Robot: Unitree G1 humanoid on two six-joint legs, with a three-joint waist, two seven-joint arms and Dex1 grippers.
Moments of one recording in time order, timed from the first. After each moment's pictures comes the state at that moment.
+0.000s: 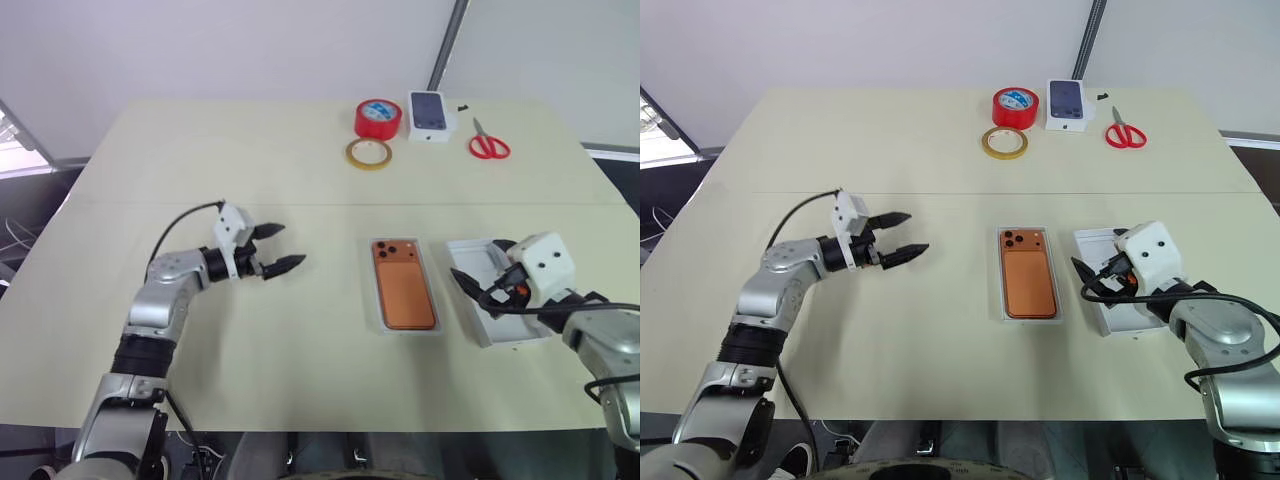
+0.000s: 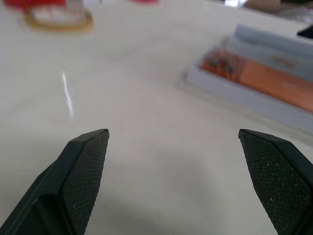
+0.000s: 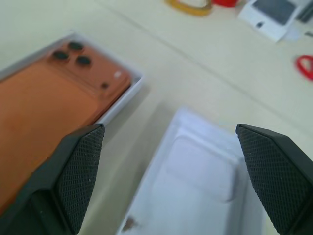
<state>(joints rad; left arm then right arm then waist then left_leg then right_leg) -0.47 0.43 -0.01 0.20 -0.35 0.23 -1.01 0.08 -0.69 -0.32 -0.54 0.24 0.64 0.57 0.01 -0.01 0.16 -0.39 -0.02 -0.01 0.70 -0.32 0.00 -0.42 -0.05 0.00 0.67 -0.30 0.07</state>
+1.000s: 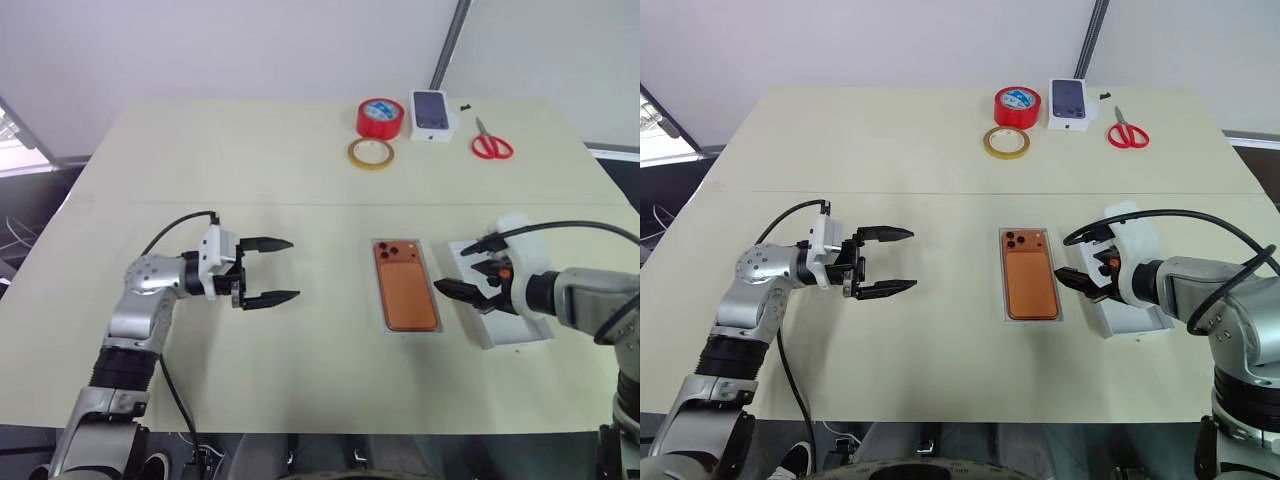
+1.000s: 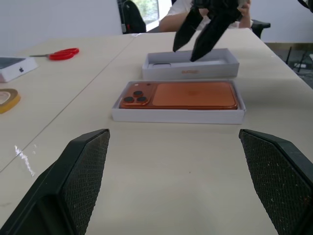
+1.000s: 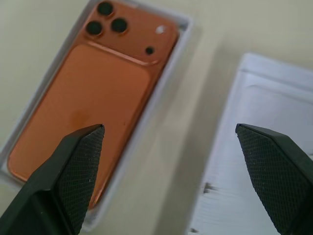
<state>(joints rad) -0.38 0.51 -0.02 0.14 -0.41 -0.03 -1.35 -0.32 -0.77 -0.32 -0.58 0.62 1.61 0.44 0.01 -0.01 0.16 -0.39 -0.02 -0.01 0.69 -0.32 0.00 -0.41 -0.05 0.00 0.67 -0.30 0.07</state>
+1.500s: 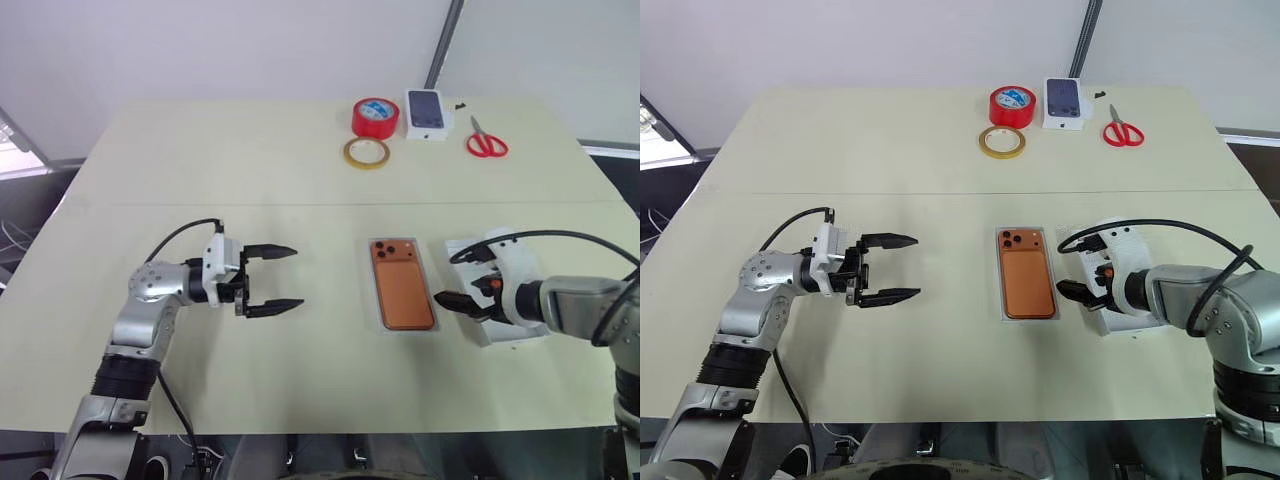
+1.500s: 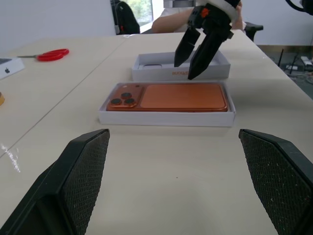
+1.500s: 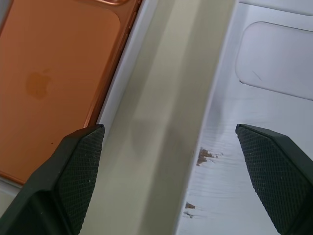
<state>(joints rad) -0.34 0.50 -0.03 0.10 -0.41 -0.03 -1.34 -0.33 -0.80 -0.25 -0.47 0.80 1.61 0.24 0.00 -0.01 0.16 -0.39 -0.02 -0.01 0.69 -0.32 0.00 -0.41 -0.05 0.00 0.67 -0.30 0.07</state>
